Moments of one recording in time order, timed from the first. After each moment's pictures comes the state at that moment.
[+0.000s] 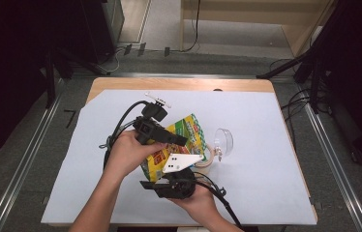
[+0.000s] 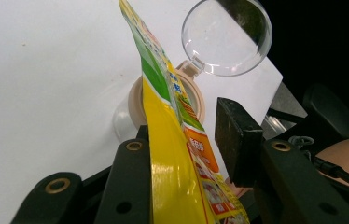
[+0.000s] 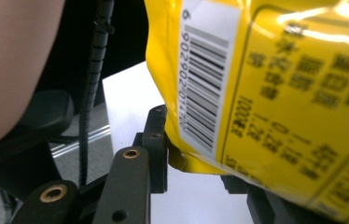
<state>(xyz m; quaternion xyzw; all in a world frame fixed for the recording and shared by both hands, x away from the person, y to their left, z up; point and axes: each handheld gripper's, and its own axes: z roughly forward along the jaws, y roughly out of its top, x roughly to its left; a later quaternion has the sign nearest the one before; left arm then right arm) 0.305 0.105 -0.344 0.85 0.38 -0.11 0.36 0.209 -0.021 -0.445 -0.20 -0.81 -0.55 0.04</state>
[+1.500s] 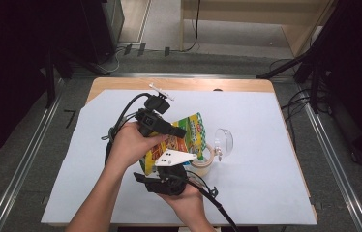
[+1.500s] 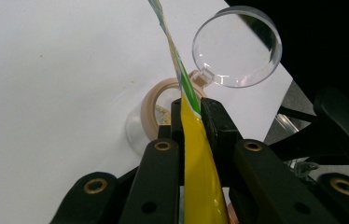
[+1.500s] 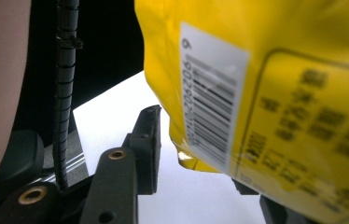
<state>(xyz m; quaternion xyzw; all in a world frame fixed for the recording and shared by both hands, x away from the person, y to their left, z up) 0.317 0.098 -0.330 0.86 0.38 -0.09 0.34 0.210 0.001 -0.441 -0.28 -0.79 -0.55 0.00</state>
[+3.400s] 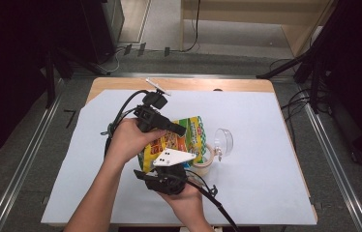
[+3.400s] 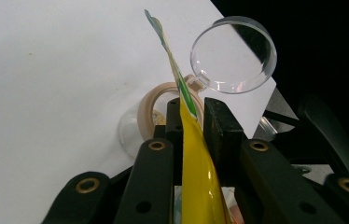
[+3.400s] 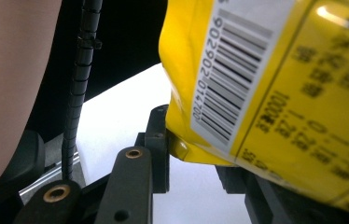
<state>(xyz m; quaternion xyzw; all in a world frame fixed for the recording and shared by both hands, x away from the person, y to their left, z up) 0.333 0.106 -0.335 0.84 0.38 -0.13 0.35 0.209 0.003 -0.435 -0.28 -0.79 -0.55 -0.01</state>
